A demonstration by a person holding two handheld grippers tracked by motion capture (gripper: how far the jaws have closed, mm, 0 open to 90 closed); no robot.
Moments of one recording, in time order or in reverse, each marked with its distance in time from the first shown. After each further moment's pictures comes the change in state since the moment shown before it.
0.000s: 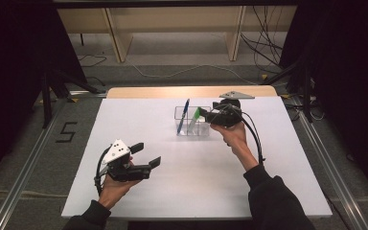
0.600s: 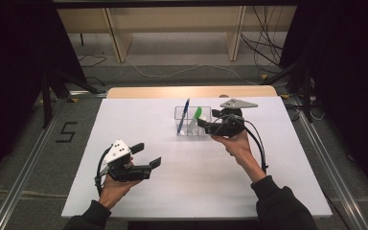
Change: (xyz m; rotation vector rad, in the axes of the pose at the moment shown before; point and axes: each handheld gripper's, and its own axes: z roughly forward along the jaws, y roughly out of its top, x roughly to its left) left arm 0.000 -0.001 0.001 0.006 -0.002 0.005; right arm 0.021 -0.011 -0.027 0.007 0.074 -0.058
